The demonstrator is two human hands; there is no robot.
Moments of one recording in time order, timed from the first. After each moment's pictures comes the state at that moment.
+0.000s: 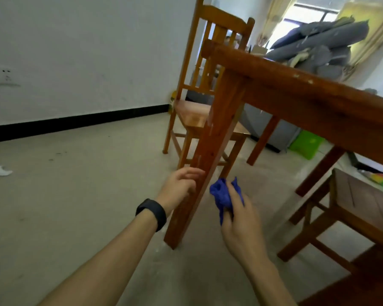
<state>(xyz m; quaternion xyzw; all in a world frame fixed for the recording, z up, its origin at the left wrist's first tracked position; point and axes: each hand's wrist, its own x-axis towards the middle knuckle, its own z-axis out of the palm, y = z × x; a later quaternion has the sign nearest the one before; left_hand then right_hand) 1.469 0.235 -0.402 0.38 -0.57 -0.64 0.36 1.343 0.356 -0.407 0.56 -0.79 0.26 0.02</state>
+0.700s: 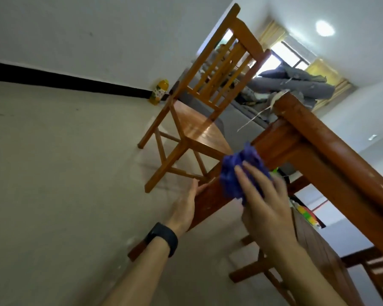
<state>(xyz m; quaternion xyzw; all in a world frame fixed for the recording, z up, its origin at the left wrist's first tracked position) 1.462 0.166 -0.426 0.25 -0.44 -0.78 0.37 1.361 0.253 -0.302 0.71 -0.55 0.04 0.43</state>
